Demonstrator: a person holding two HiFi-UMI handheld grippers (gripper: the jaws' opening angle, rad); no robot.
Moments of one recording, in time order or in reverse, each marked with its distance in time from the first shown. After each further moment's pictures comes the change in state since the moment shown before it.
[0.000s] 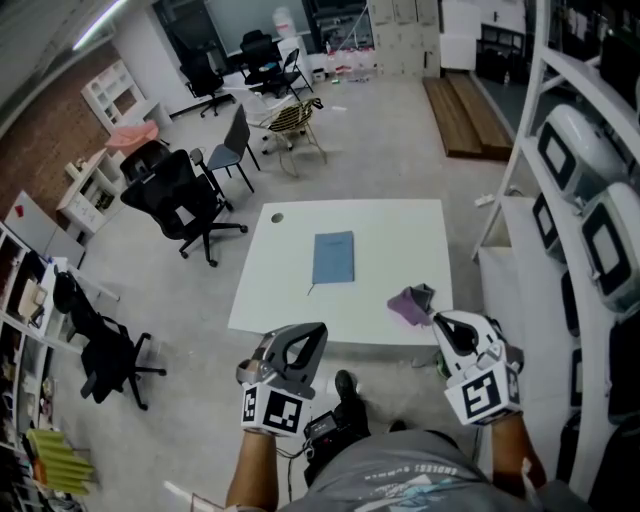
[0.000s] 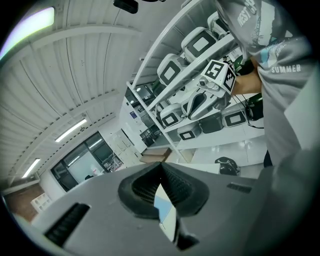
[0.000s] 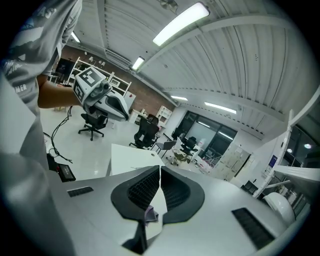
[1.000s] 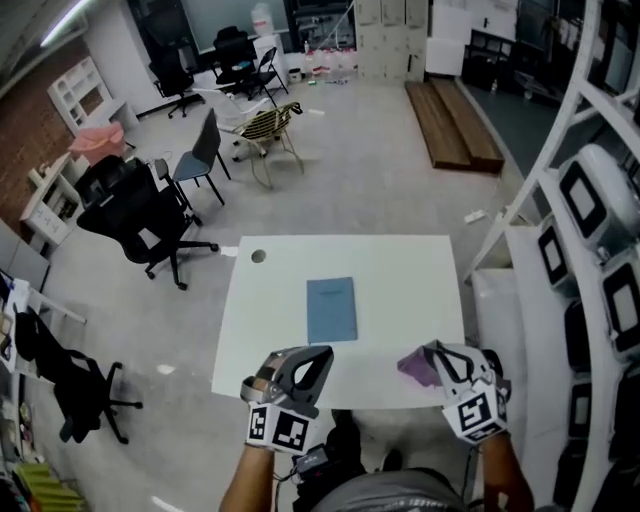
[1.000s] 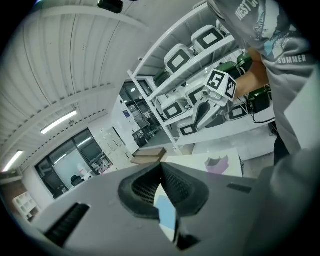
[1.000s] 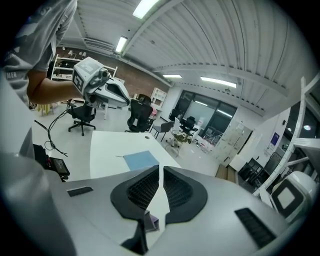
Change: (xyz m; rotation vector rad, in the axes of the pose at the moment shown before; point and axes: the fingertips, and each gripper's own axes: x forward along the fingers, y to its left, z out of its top) left arm 0.137 0.093 -0.127 -0.017 -0.049 -0.120; right arm 0.189 -0.022 -0.089 0.133 0.188 -0.002
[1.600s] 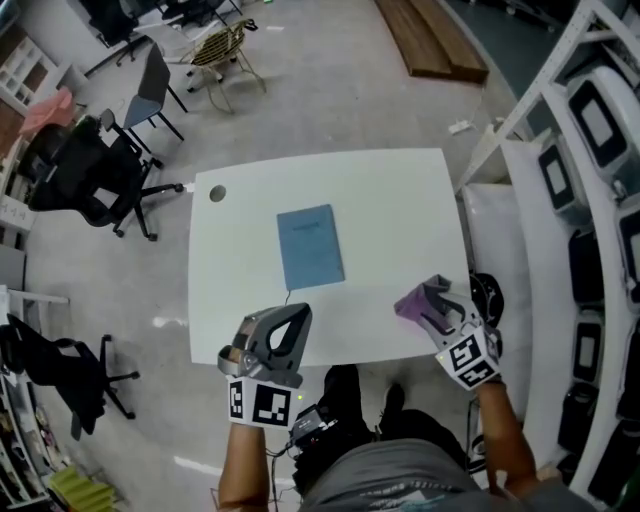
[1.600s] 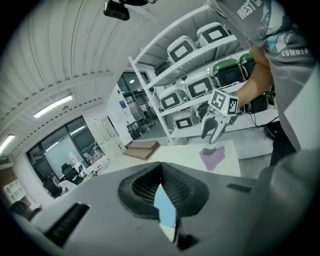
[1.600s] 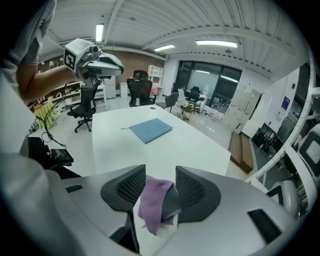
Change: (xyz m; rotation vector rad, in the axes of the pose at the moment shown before) left arm 0.036 -0.016 -0.067 -0.090 0.059 -0.084; right arm 0.075 0.054 -0.133 0.211 0.270 0.147
